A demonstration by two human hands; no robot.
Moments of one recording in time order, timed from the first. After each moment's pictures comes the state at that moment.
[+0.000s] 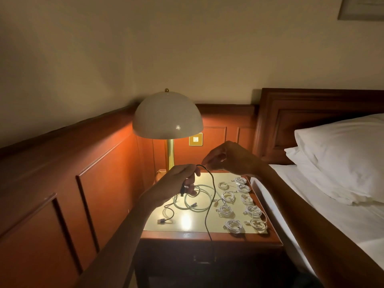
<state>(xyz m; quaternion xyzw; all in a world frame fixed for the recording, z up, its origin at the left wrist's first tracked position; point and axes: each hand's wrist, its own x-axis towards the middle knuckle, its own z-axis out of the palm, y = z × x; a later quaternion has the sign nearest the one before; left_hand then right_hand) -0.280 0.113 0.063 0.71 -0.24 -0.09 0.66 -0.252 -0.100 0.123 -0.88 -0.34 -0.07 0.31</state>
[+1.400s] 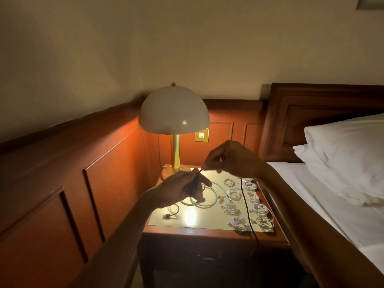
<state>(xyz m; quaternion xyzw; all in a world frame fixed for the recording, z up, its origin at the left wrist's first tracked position) -0.264 0.131 0.033 0.59 -0.37 -0.23 0.68 -0.274 -0.079 0.124 -0.88 -0.37 -0.09 0.29</state>
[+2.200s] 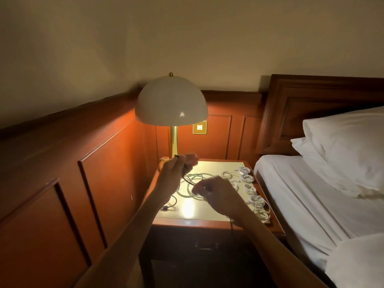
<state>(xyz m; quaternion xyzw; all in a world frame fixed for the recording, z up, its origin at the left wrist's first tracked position) -0.258 0.119 0.012 0.69 -0.21 0.17 0.67 -0.303 -0.046 0.021 -0.91 -0.20 -0.08 0.35</state>
